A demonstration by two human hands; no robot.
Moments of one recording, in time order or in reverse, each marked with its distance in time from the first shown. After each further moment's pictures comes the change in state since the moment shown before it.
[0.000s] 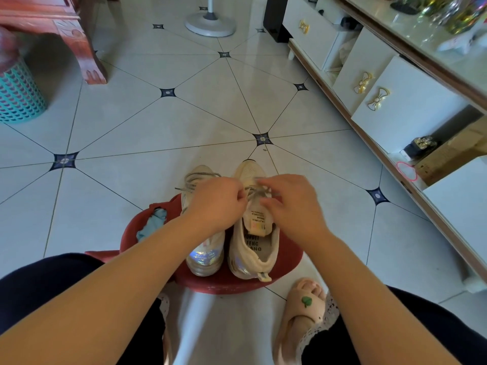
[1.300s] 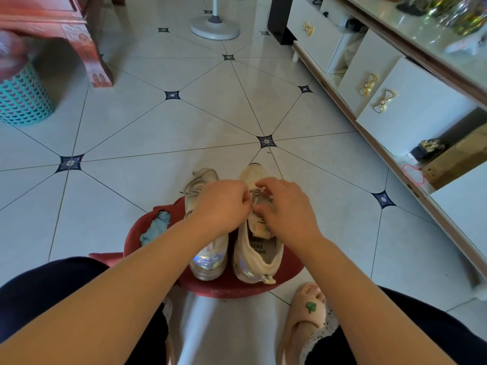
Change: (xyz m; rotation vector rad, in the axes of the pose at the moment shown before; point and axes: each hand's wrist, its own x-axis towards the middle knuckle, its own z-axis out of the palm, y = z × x) left_hand 0.005 0.000 0.003 0.014 0.016 0.010; right_hand 0.004 -0.009 0.013 0.031 -0.055 0.045
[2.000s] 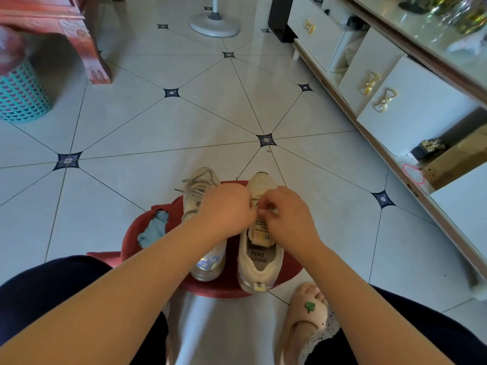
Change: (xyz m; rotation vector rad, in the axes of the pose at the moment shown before) left_hand 0.002 0.011 0.003 0.100 -0.146 0.011; right_hand -0.007 0.011 0.011 0.129 -0.032 -0.004
